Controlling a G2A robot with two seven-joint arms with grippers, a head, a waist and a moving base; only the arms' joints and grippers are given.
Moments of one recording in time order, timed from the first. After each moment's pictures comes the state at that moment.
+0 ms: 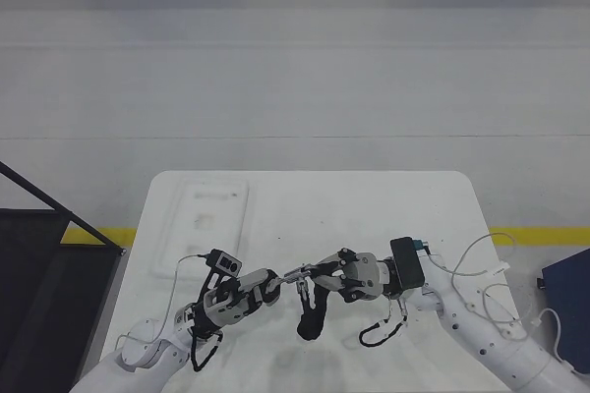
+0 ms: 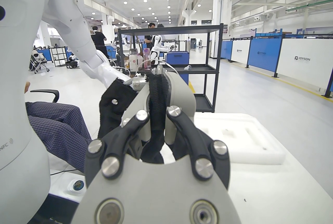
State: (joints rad) left arm 1.58 -0.85 -1.10 -1.84 -1.06 -0.43 -0.82; right arm -0.97 -0.96 0.72 -1.55 -1.11 -1.01 -0.72
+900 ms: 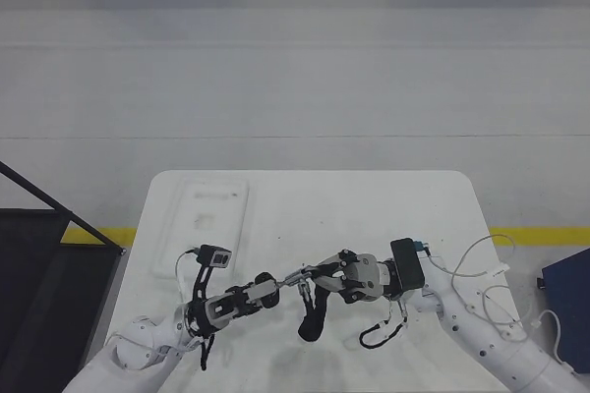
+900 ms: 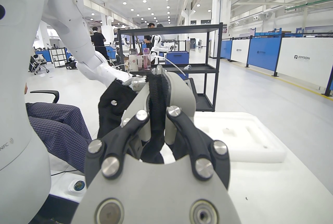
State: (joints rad) left arm 1.59 -0.89 -1.18 -1.84 -0.60 -0.65 -0.74; right arm -0.98 -0.96 0.73 -1.55 -1.12 -1.01 -0.73
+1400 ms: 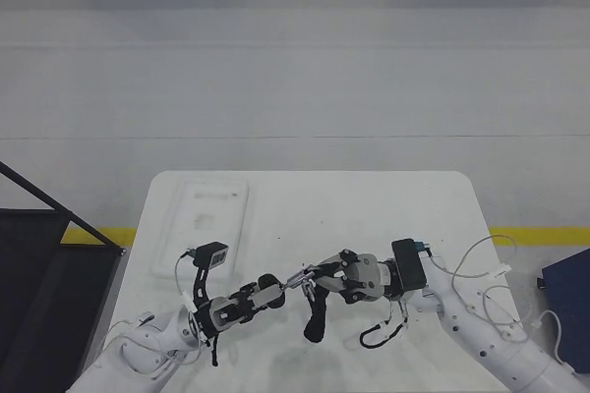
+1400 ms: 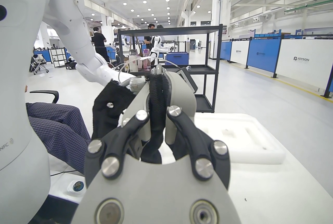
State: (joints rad) left arm 1.57 -0.92 -1.16 -1.83 -0.40 -0.82 -0.62; right arm -0.99 -0.96 0.73 -1.55 -1.12 -1.01 -0.74
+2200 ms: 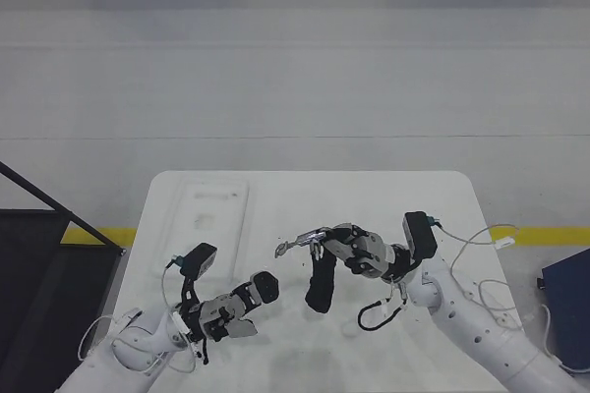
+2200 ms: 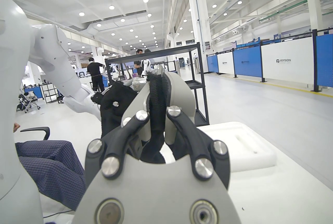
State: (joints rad) left arm 1.58 -0.93 -1.27 -1.81 -0.16 -1.01 -0.61; right arm -0.95 -1.03 0.73 -1.44 -0.88 -1.01 -0.71
